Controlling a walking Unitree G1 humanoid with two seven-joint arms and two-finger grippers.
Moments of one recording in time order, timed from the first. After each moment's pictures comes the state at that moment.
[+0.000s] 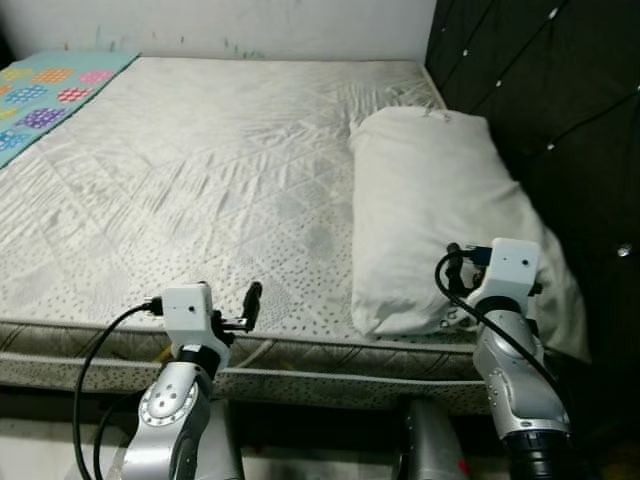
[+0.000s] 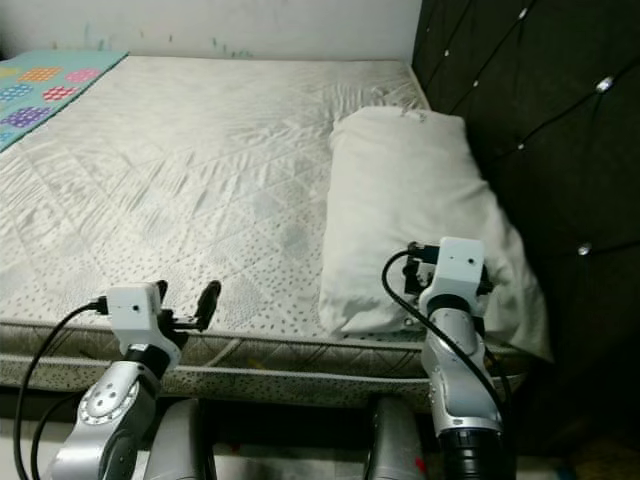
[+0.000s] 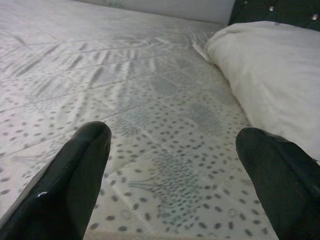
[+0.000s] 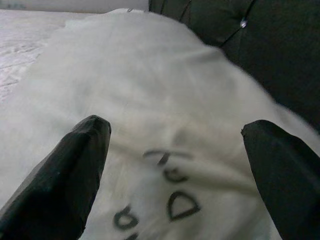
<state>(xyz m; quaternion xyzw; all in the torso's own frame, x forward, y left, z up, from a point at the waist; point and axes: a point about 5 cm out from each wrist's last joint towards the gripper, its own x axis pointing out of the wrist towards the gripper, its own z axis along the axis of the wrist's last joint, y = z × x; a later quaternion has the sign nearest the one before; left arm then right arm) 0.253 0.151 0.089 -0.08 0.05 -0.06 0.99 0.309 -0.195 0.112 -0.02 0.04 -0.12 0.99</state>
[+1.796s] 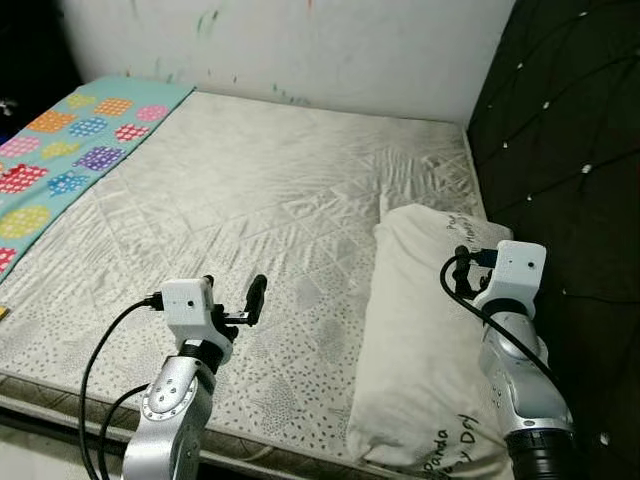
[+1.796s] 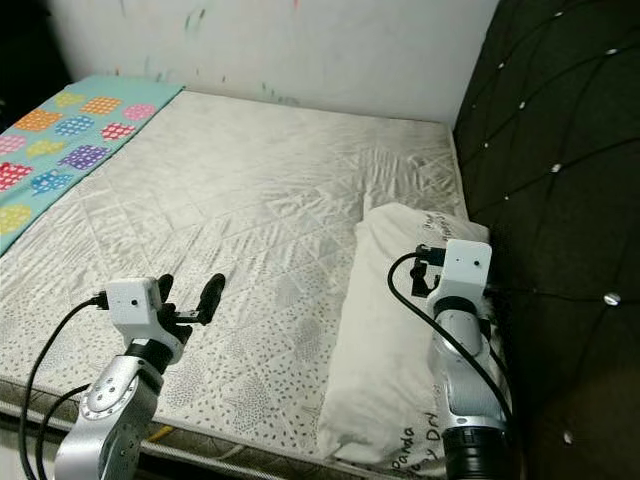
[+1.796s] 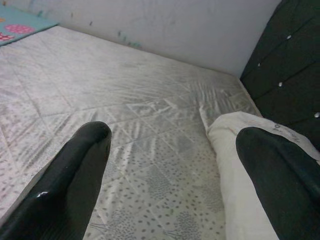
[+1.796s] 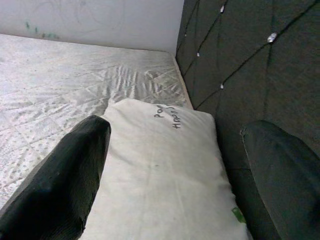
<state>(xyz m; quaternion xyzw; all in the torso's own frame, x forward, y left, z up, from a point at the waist) 0.256 0.145 0.094 -0.11 0.04 -0.08 0.99 0.308 -0.204 0.107 -0.04 0.05 -0.14 0.99</state>
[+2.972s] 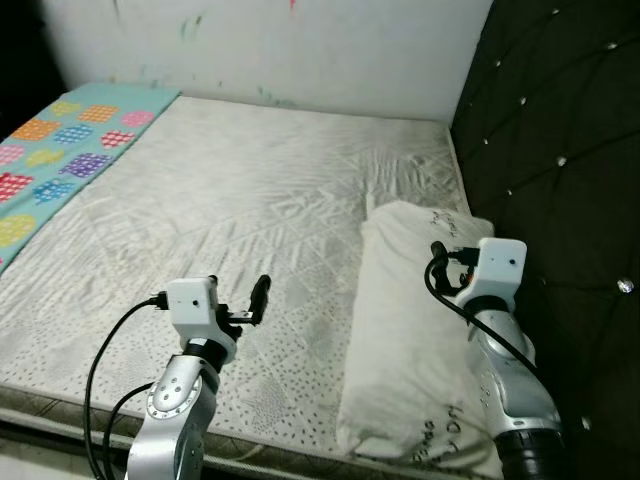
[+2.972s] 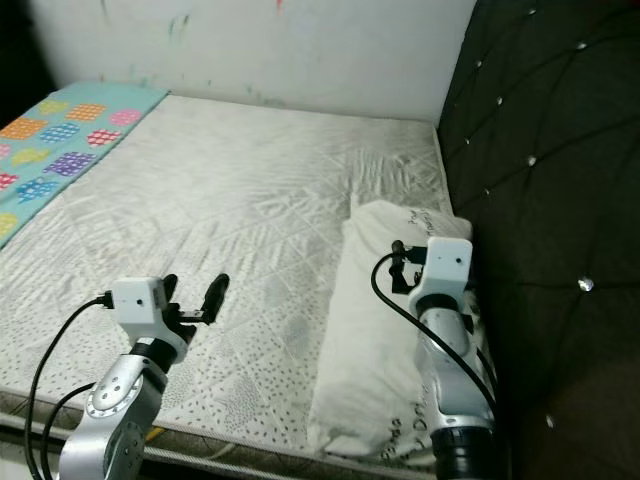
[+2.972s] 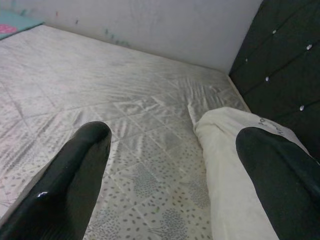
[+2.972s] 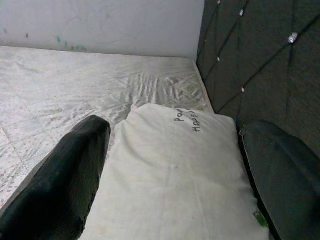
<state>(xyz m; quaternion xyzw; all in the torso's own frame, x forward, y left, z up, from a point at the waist) 0.258 0.145 0.093 -0.11 0.04 -0.08 0.99 0.312 -0.179 0.109 0.00 0.03 -0.07 1.00</state>
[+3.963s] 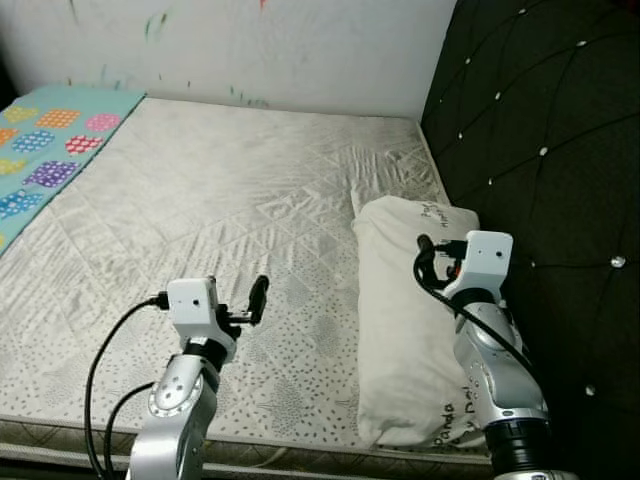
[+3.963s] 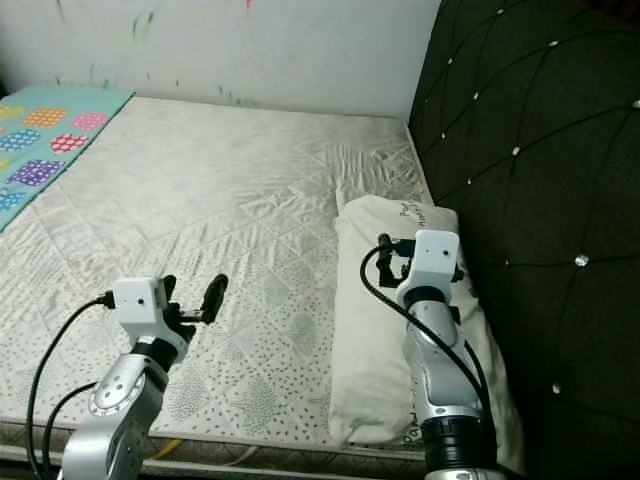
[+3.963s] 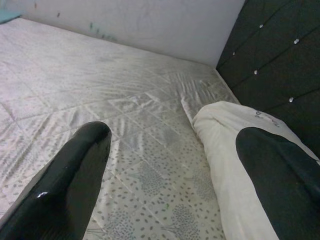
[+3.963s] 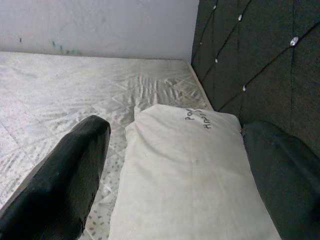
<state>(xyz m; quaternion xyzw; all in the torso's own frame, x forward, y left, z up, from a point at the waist) 0.260 0.142 0.090 -0.11 0.04 -0.07 0.99 0.319 -0.168 0.113 0.01 0.02 -0.05 1.00</state>
